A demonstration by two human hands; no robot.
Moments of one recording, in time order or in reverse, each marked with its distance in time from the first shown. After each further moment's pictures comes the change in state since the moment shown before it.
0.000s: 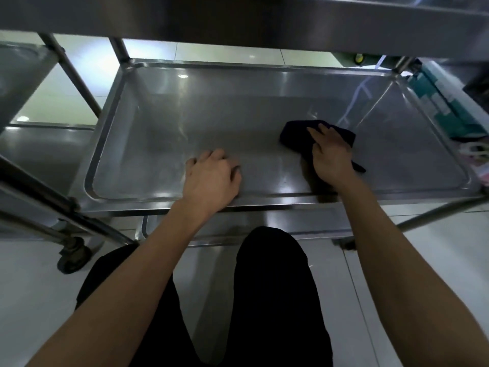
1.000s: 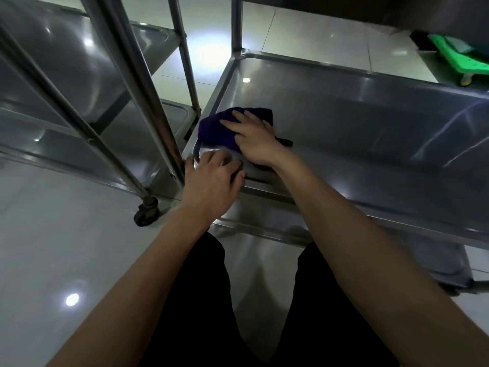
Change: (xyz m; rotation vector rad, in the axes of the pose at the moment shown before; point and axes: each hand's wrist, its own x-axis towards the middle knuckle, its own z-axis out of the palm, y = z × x) left_hand -0.100 -0.126 -0.025 0.072 0.201 -0.242; right_hand 0.004 -0.310 0.083 0.138 -0.431 -0.605
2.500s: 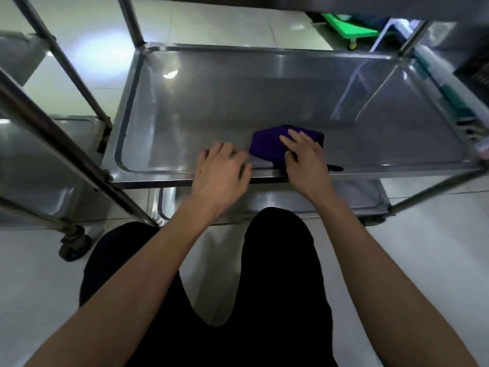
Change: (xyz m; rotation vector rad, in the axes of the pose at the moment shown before) left_hand 0.020 0.166 0.032 -0.142 -0.044 0.372; right_hand -0.239 0.160 -0.029 0.064 0.526 0.522
